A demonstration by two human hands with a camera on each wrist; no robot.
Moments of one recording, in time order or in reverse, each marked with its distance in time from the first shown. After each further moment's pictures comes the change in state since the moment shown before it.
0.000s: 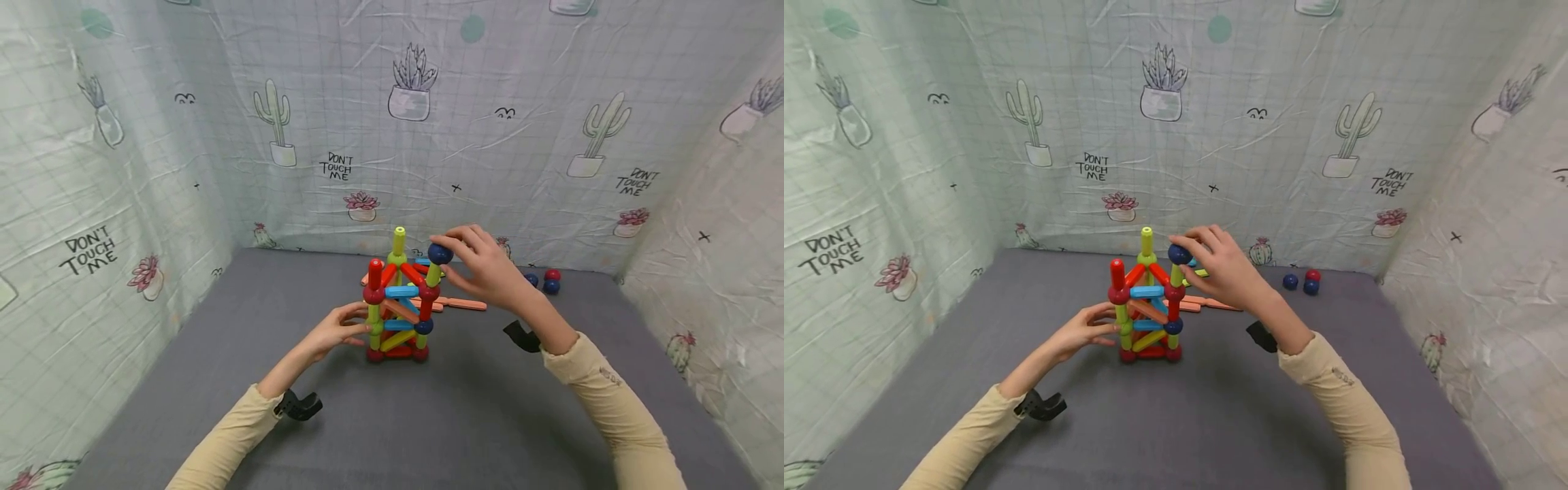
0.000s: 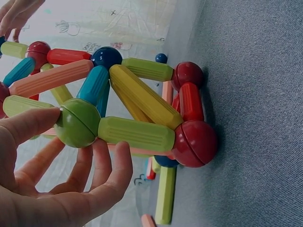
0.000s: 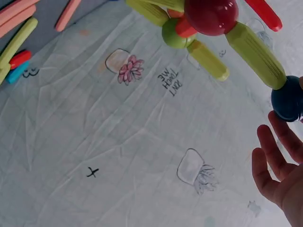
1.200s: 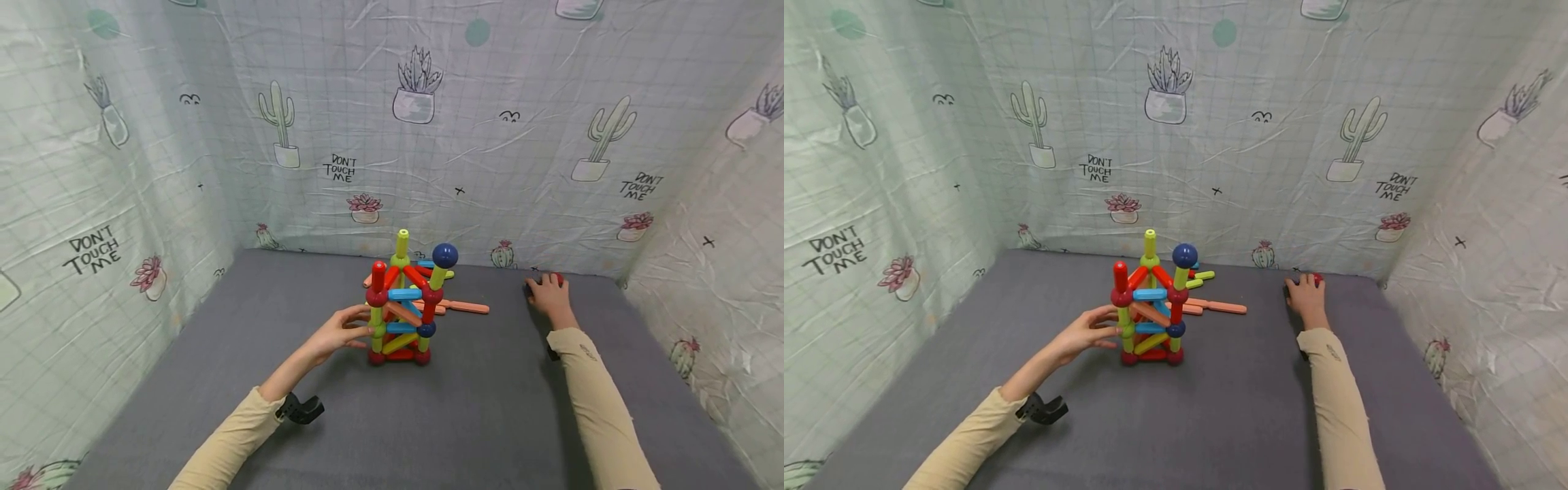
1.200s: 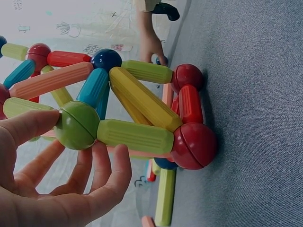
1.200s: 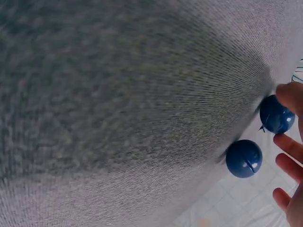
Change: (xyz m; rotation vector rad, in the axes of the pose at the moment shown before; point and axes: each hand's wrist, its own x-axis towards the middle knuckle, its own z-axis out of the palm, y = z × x) left_hand -0.001 0.000 0.000 0.016 0.000 0.016; right_hand -0.190 0.180 0.089 -0.337 -0.672 0.813
